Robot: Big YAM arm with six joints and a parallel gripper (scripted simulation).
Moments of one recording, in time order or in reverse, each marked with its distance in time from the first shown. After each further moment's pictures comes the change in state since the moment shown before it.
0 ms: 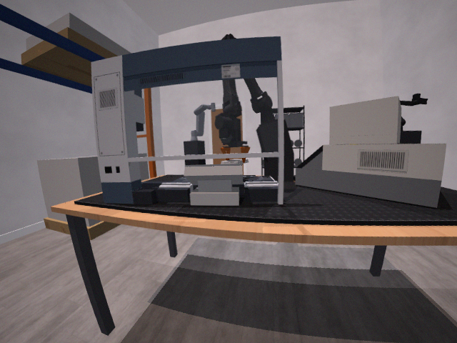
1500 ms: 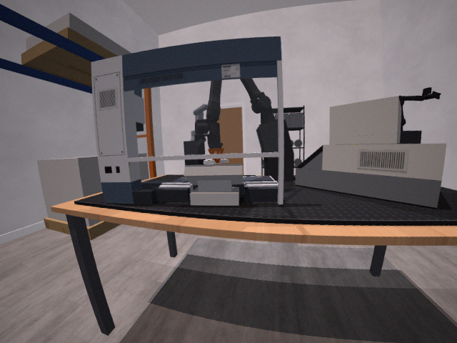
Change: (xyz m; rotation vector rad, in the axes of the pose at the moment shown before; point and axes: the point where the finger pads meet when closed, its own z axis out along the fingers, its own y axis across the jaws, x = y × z) arm 0.029 -0.131 0.002 -0.002 0.023 0.829
